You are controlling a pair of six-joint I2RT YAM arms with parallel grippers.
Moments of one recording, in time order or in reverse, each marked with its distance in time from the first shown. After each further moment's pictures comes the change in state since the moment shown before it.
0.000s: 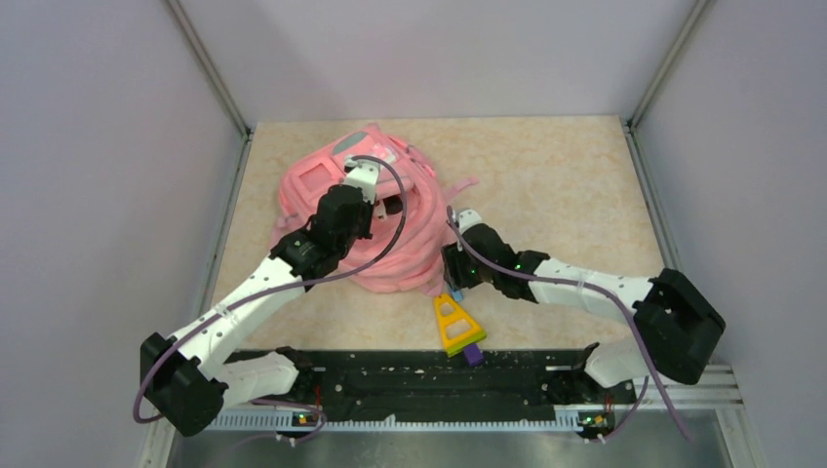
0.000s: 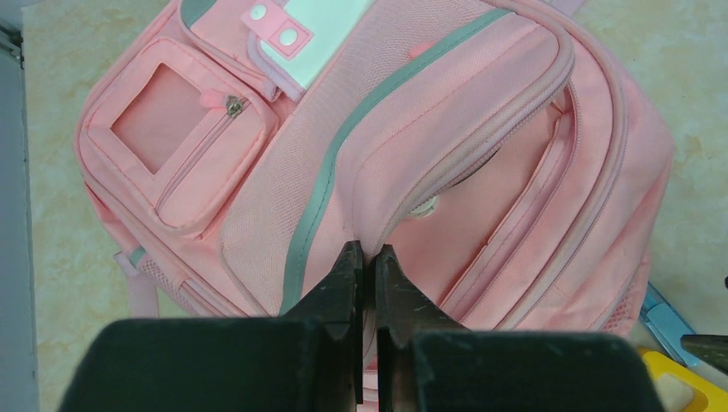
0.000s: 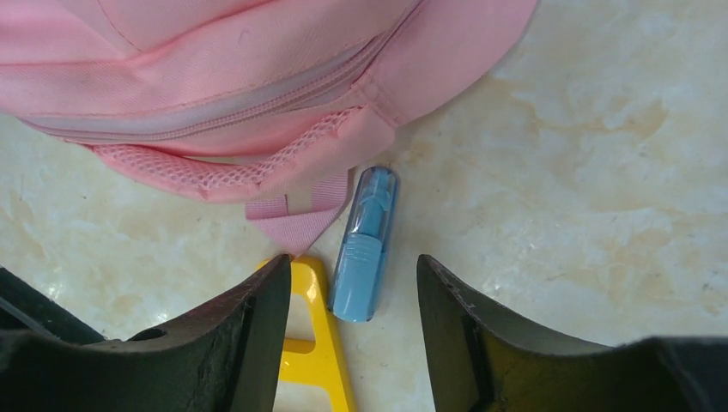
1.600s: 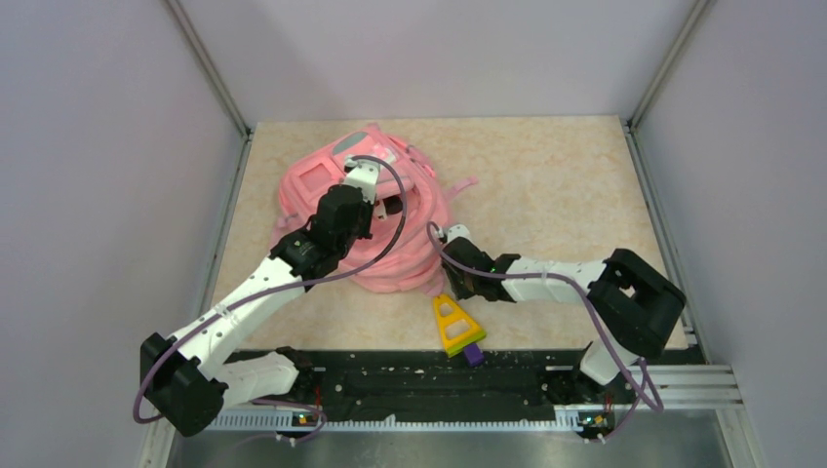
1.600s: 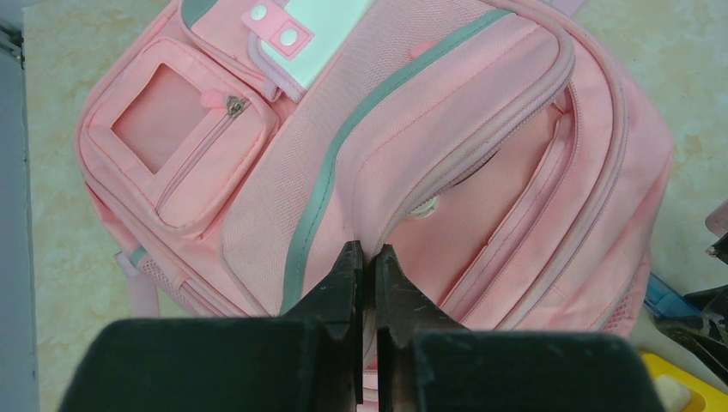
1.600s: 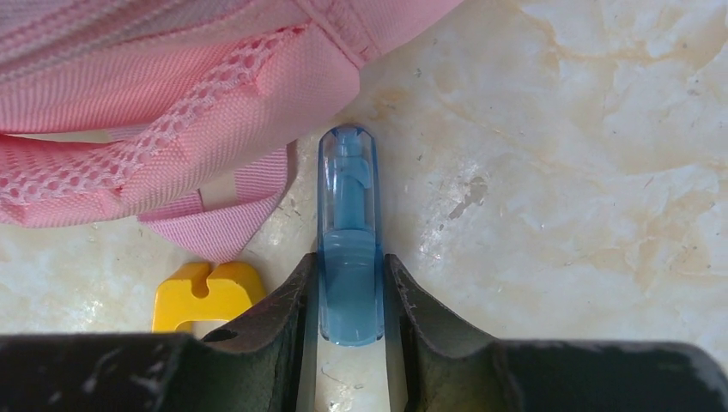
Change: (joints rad) left arm 0.000 -0.001 0.000 0.000 -0.001 0.000; right arm 0.063 0.224 0.034 -0.043 0.124 0.033
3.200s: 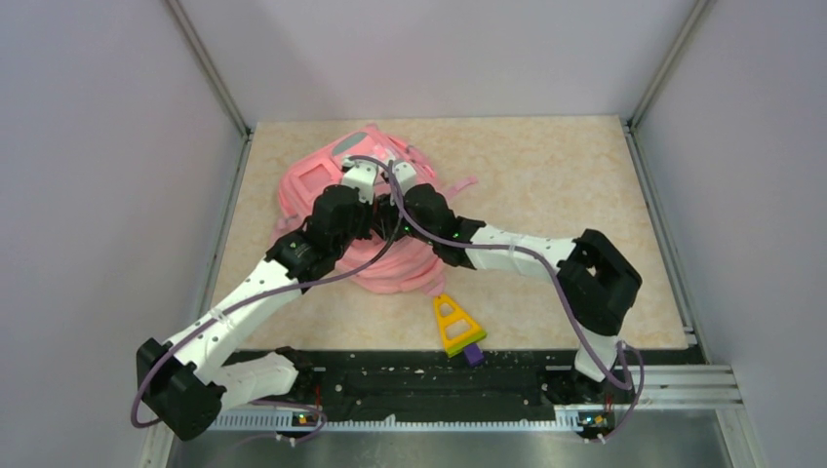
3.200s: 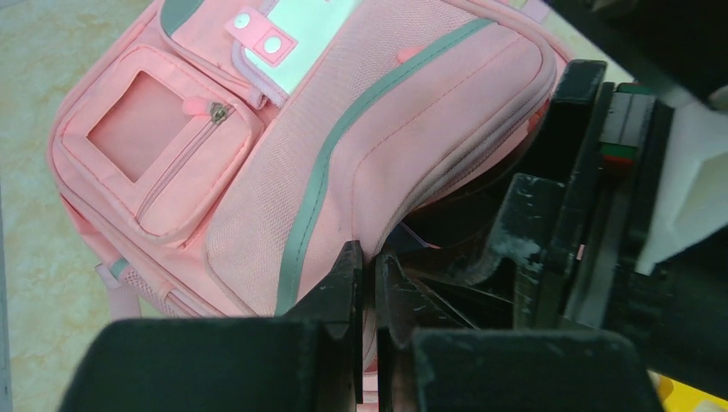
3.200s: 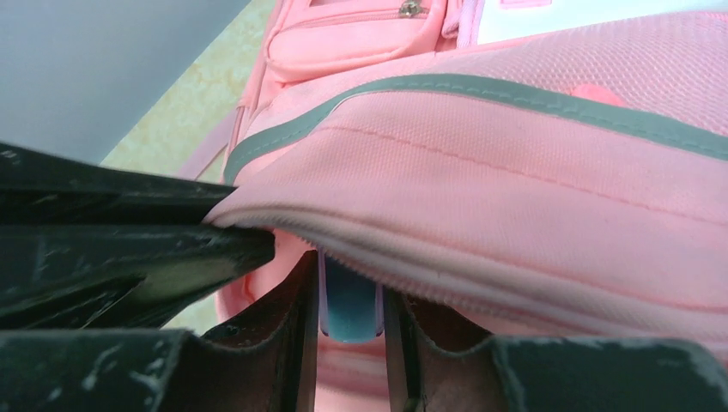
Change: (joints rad) left arm 0.003 -0.023 0.000 -0.004 0.055 -0.019; right arm 0.018 0.201 0.456 0.399 -0.224 -0.054
